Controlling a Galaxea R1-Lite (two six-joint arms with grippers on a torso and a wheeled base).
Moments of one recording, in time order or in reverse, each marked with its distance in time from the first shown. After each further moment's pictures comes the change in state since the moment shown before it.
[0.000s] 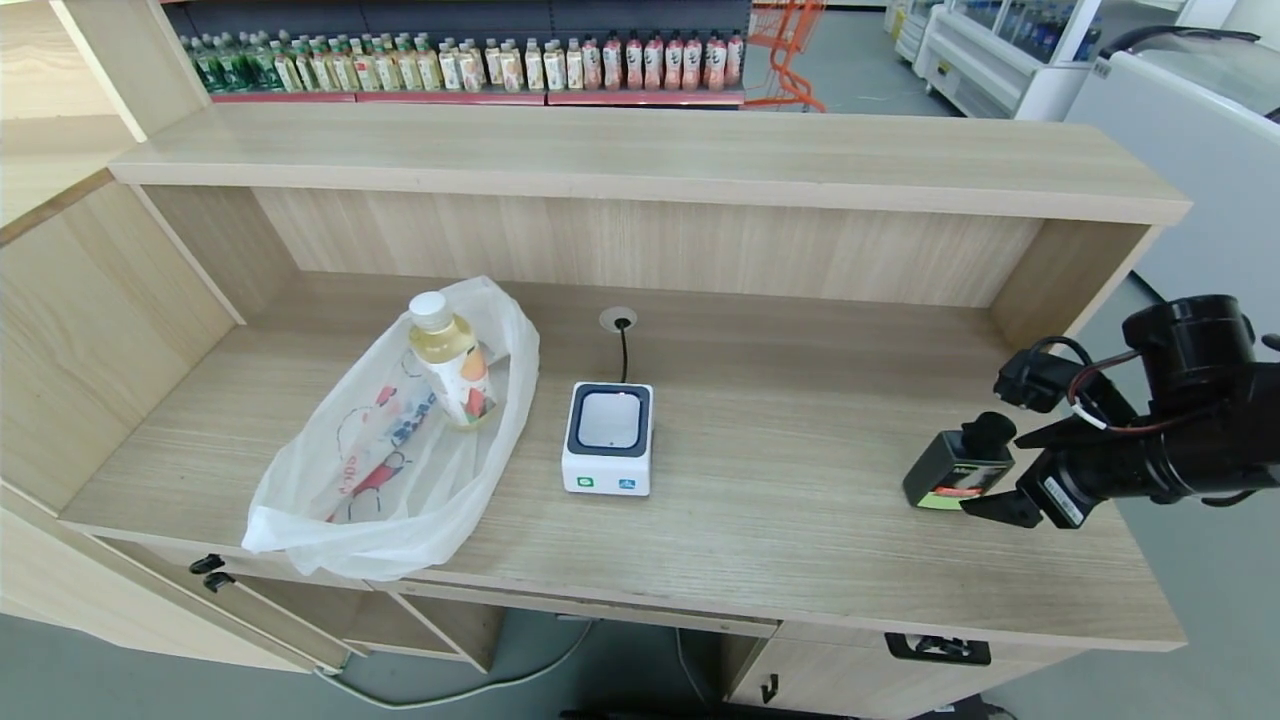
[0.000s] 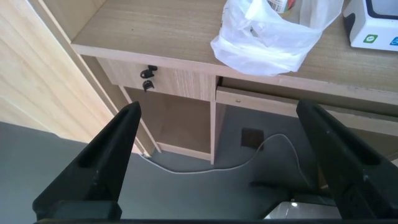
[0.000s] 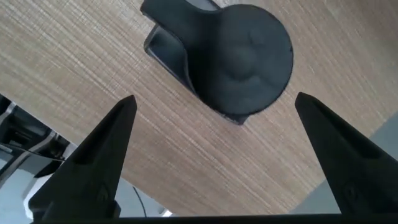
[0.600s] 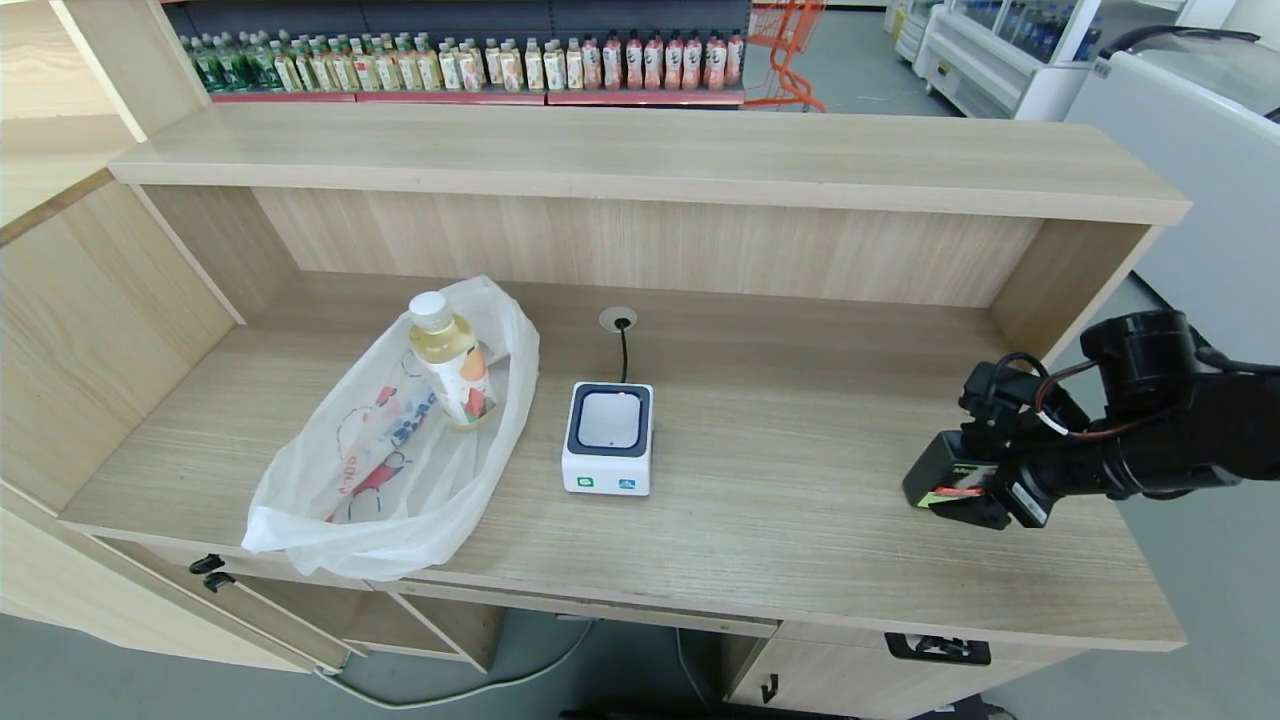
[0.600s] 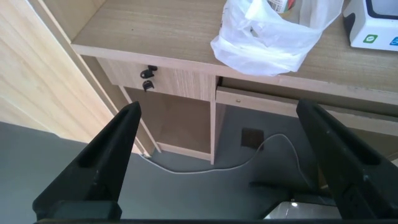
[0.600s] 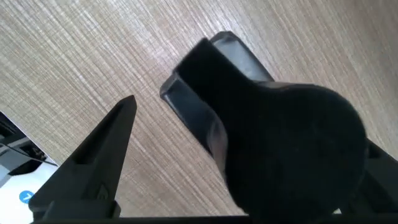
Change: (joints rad) left arm 0.000 0.000 0.000 0.000 0.000 0.000; right arm 0.010 0.105 -0.027 -0.078 0.112 -0.132
